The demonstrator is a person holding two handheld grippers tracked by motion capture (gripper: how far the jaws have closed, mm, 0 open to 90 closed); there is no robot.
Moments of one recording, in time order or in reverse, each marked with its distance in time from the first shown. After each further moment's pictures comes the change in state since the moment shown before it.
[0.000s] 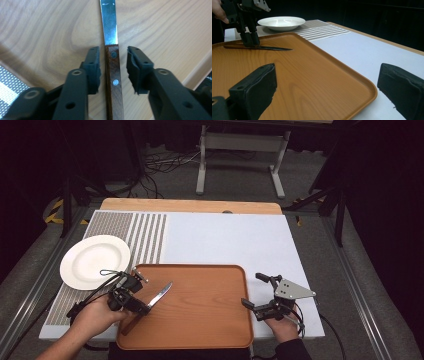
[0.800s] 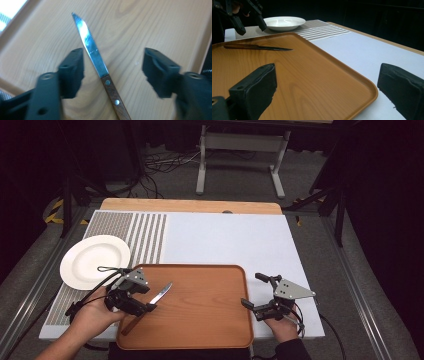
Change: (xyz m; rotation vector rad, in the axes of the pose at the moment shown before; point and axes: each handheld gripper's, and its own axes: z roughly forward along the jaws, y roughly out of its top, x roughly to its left) left arm -0.021 -0.003 -0.026 -0.250 0.078 0.429; right arm 0.000 0.000 0.001 -0.002 0.002 0.000
